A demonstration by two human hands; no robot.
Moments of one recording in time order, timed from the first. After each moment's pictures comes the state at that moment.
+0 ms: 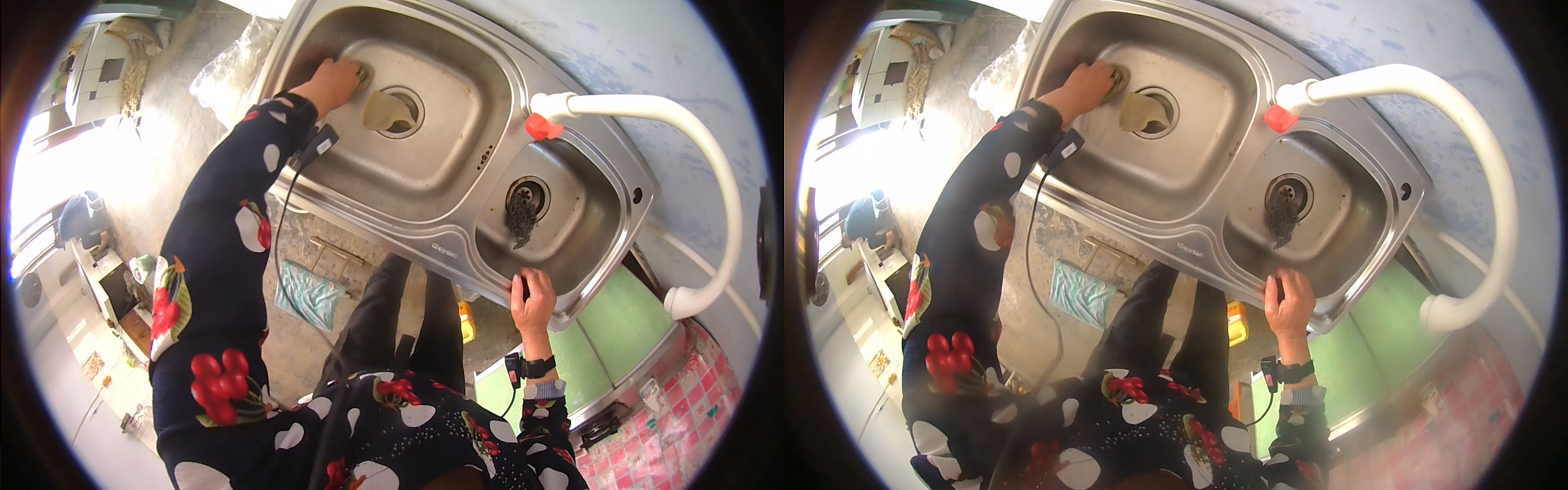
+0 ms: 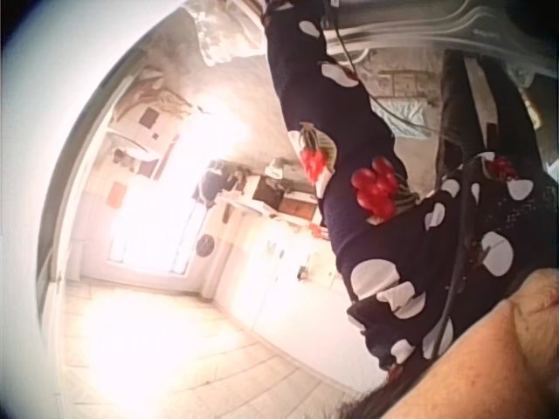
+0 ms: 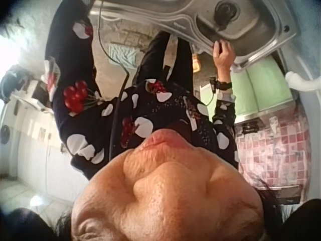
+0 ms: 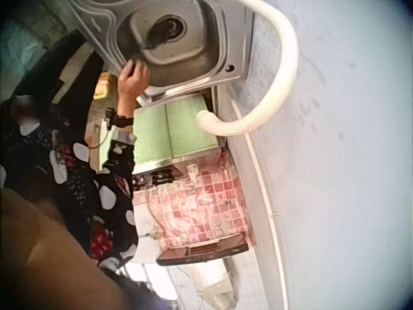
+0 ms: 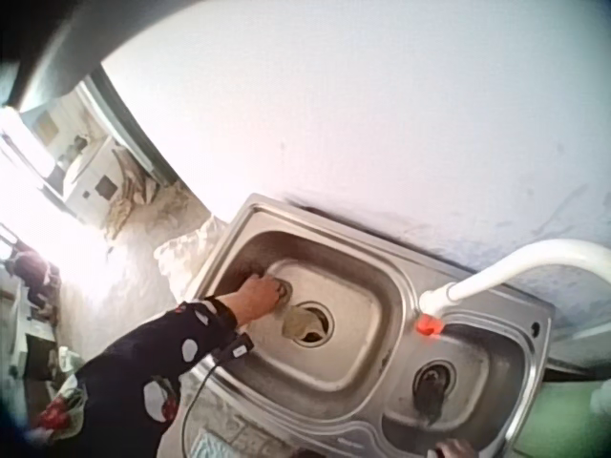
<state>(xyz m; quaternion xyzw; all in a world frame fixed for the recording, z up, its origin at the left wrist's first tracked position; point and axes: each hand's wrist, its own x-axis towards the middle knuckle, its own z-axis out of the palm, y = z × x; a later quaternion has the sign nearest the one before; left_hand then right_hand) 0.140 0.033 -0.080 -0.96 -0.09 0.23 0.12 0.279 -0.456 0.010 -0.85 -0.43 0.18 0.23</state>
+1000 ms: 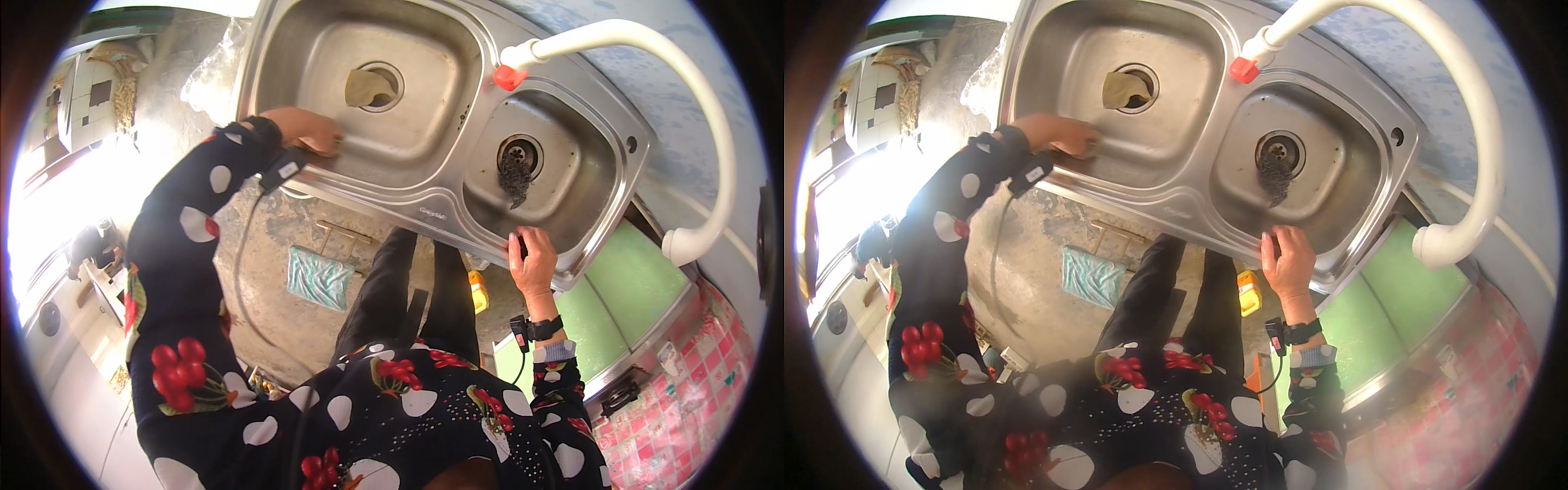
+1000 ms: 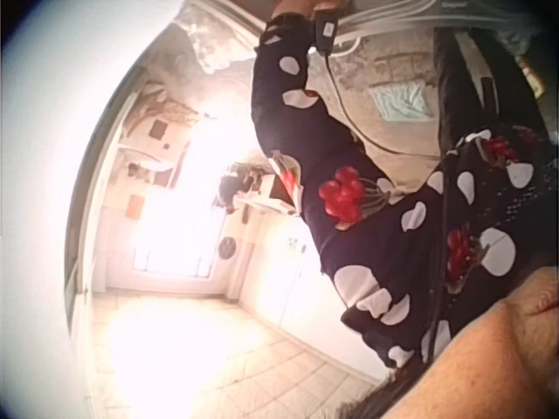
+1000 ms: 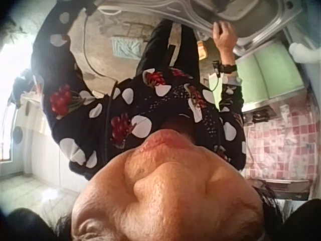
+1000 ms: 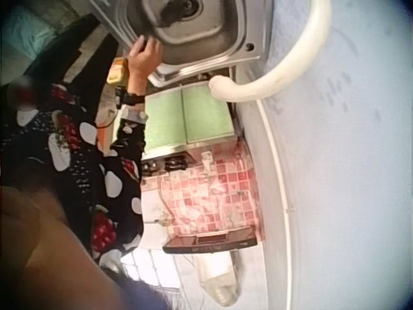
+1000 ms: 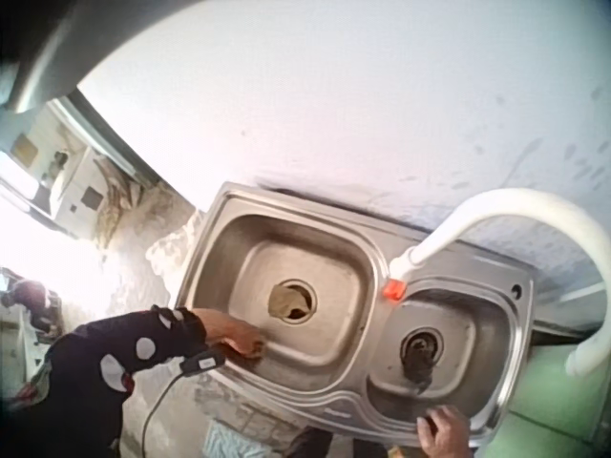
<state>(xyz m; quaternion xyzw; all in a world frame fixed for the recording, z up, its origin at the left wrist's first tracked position) 0.120 -0.043 -0.039 -0.76 -0.06 0.60 -0.25 0.280 -0.459 0.010 -0.86 -0.43 0.18 0.23</state>
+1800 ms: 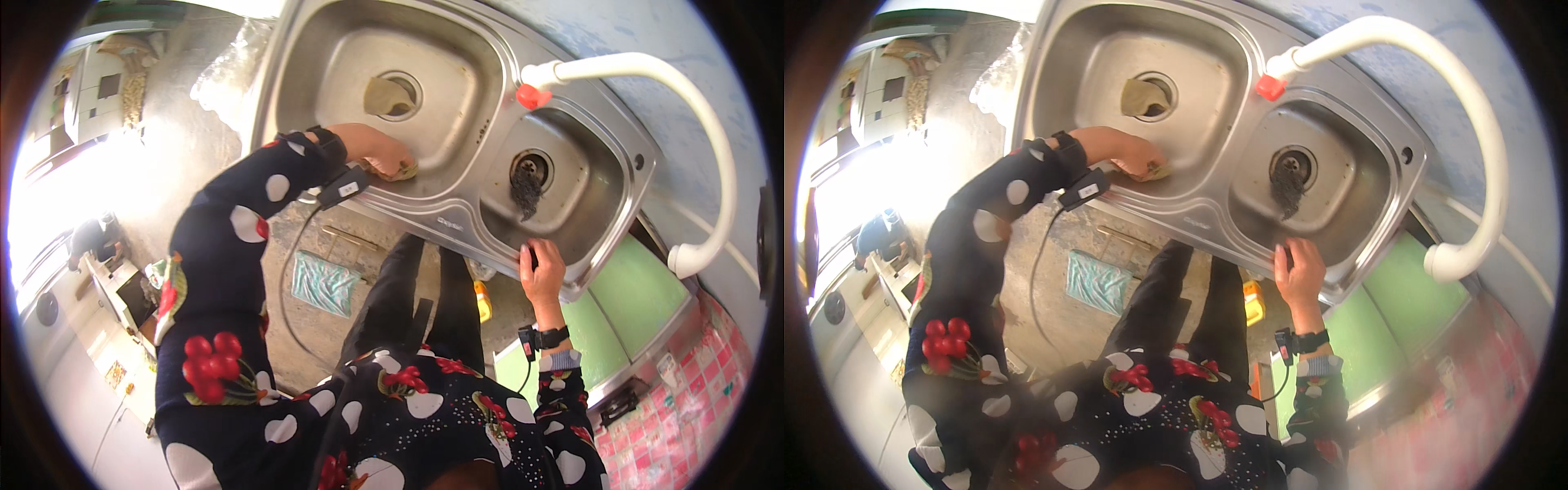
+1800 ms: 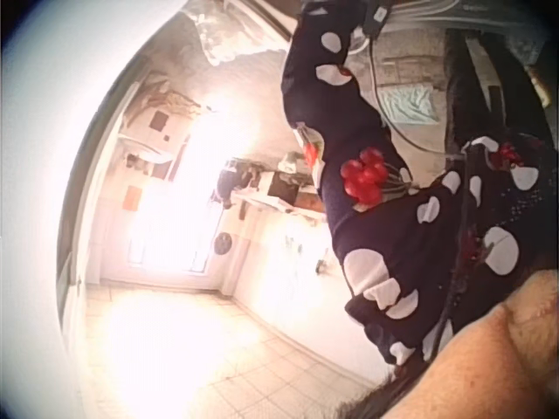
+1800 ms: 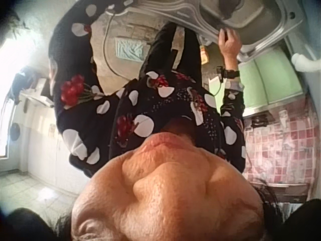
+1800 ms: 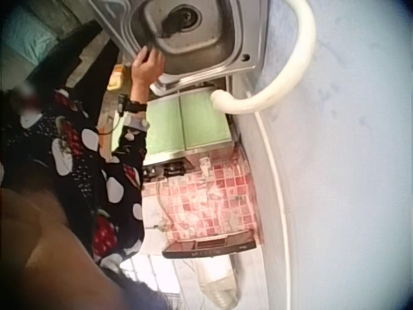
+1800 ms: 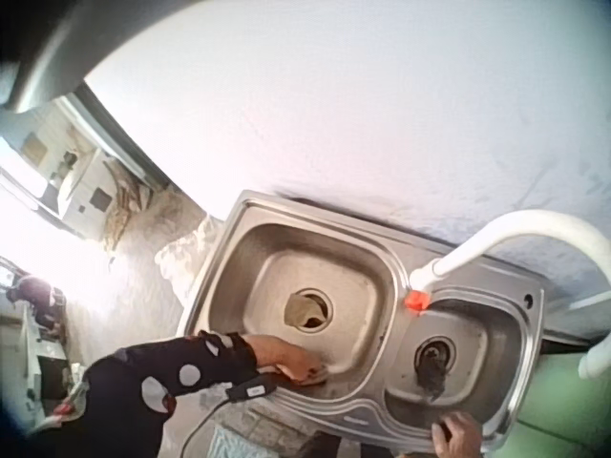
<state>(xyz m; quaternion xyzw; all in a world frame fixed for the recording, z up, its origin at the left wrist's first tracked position) 0.150 -0.092 -0.070 -0.75 0.00 0.55 -0.37 0.280 -0.456 0.011 -0.85 -0.42 0.18 0.24</state>
